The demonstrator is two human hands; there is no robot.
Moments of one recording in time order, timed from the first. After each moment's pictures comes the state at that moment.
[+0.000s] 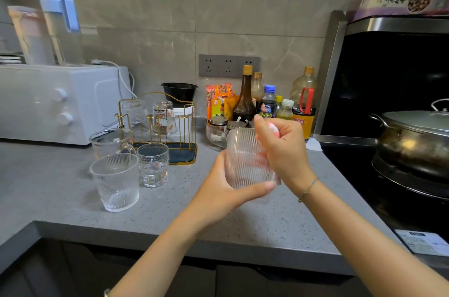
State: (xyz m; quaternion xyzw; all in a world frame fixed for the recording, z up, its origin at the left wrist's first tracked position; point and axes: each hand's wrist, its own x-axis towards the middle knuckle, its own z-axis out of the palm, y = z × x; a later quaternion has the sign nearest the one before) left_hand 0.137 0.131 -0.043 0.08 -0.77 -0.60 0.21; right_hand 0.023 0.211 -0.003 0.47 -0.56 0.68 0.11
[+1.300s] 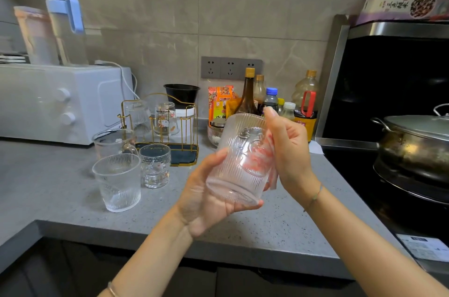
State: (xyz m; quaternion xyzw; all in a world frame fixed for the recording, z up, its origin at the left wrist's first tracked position) left_hand 0.146 0.120 -0.039 -0.02 -0.45 -0.89 0.10; right_hand 0.035 0.213 0.004 0.45 -0.51 0.73 0.04
